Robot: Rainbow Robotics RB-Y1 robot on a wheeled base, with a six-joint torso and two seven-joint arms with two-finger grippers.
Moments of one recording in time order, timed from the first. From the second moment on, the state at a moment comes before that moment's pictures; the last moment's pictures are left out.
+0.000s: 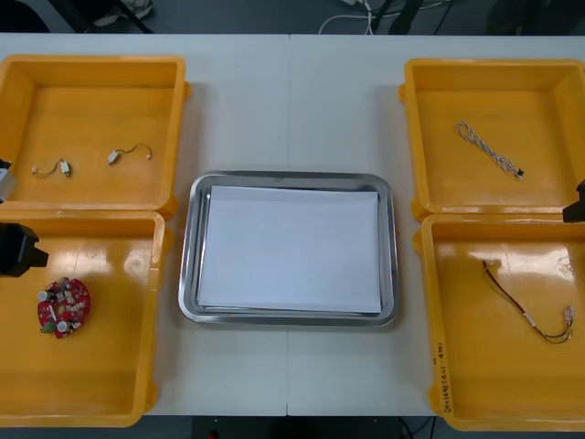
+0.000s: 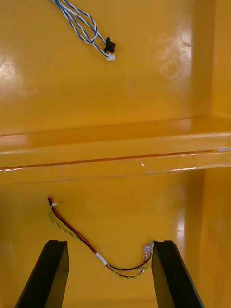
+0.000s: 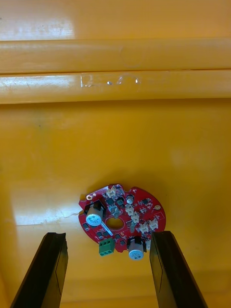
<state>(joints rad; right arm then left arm) -0.31 -0.73 -0.31 -1.94 -0.75 1.86 1.37 -0.19 0.56 0.41 -2.00 0.65 1.90 -1.63</state>
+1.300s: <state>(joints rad) -0.31 -0.73 -0.30 -1.94 -0.75 1.84 1.37 -0.17 0.56 0.41 -1.99 0.65 1.90 -1.63</state>
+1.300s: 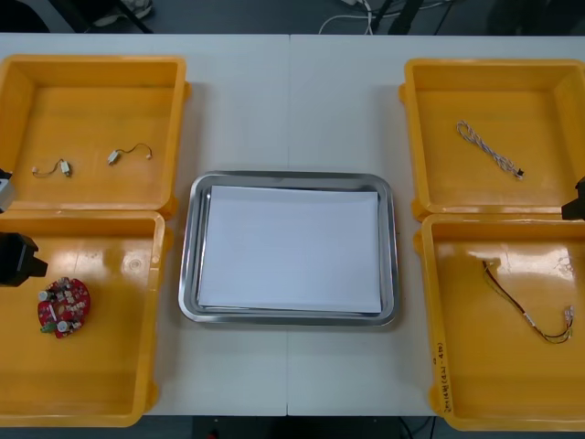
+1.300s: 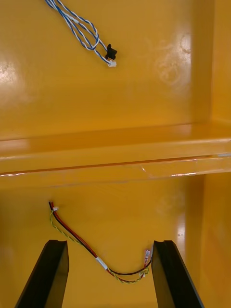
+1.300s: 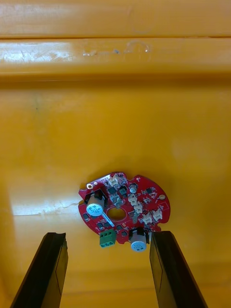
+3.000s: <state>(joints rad) 0.03 -0.73 -0.30 -2.12 -0.83 1.67 1.43 0.15 0.59 0.34 -2.03 0.81 1.51 -2.20</state>
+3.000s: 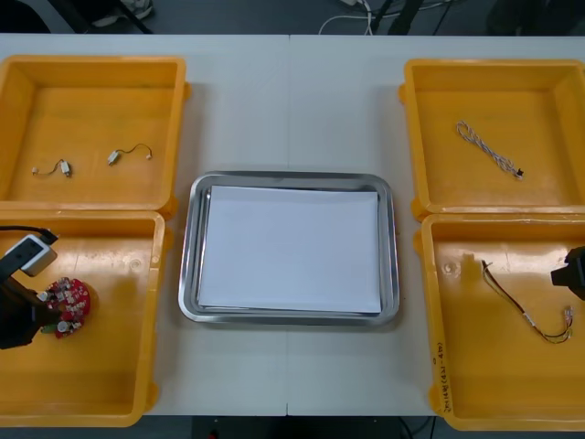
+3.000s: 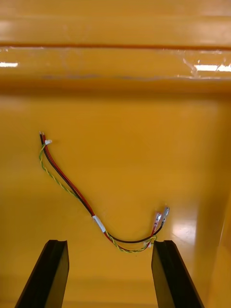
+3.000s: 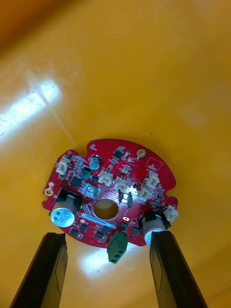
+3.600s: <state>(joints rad) 0.18 -0.73 -0.30 -2.12 -0.84 1.50 1.52 0.26 0.60 0.34 -2.03 0.84 1.38 -2.55</state>
